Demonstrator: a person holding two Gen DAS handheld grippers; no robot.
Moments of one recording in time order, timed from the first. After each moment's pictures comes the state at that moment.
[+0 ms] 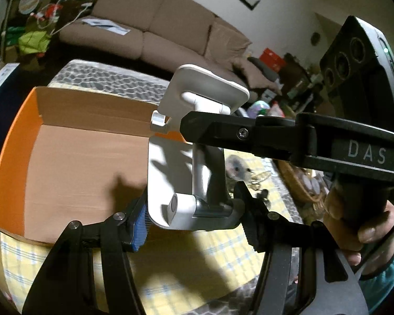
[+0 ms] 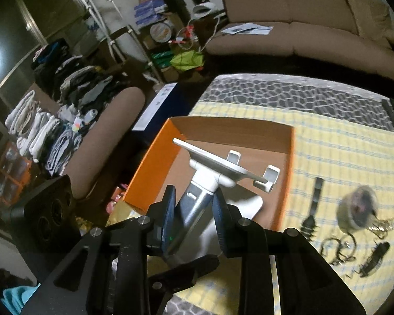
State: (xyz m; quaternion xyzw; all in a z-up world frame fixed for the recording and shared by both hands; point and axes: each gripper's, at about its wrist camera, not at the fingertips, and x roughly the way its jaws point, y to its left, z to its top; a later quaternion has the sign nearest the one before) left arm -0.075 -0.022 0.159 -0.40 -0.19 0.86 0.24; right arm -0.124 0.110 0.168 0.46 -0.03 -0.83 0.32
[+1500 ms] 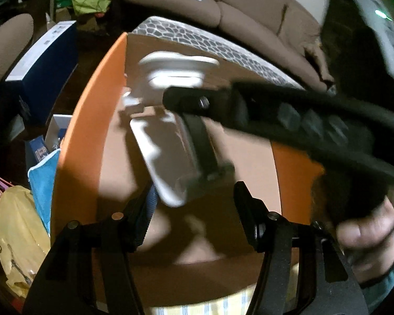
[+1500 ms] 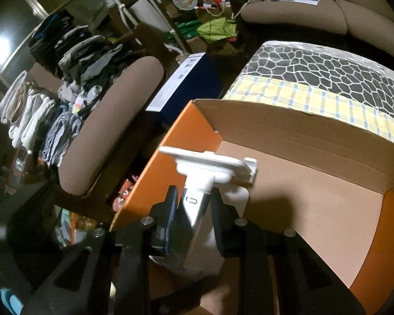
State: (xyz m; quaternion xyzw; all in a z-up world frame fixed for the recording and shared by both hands) left arm -0.148 -0.105 0.065 -0.51 -0.18 0.83 0.10; right arm -0.225 -0.025 0.052 0.50 -0.03 -0.77 0.39
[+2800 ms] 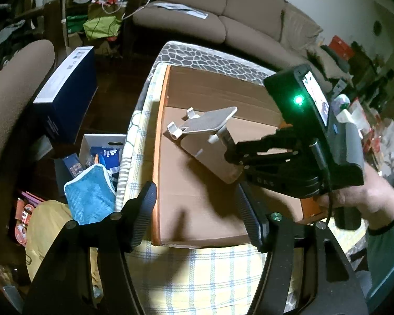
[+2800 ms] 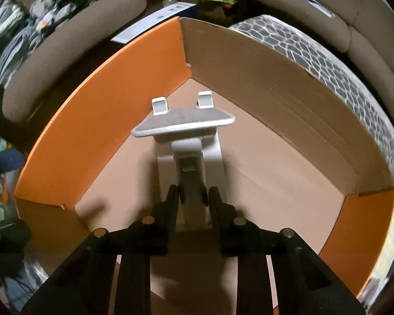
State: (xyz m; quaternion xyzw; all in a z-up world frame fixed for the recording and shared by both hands) left arm -0.114 -0.162 0.097 -0.48 -0.12 0.87 0.08; right arm -0.203 -0.046 0.005 0.53 0.23 -0.75 0.32
